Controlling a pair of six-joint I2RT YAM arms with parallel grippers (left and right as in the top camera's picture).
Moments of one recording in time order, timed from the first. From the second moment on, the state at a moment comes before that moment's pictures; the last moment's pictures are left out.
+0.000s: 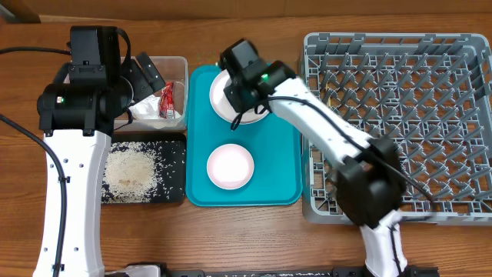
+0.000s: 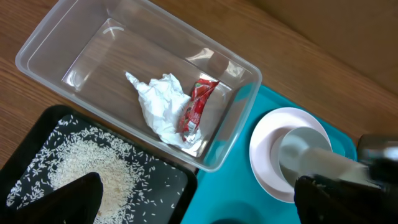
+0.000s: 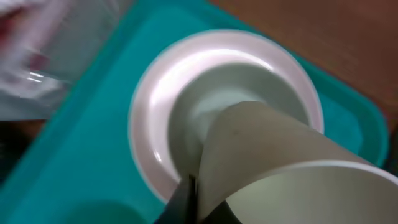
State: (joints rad) left arm -0.02 1.47 1.67 -1.12 -0.12 -0.55; right arm 0.62 2.14 1.92 -0.82 0.04 0.04
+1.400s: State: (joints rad) left arm -0.02 1.47 1.67 -1.12 -0.12 -0.55; right arm -0.10 2.10 1.67 -0.98 -1.23 -0.41
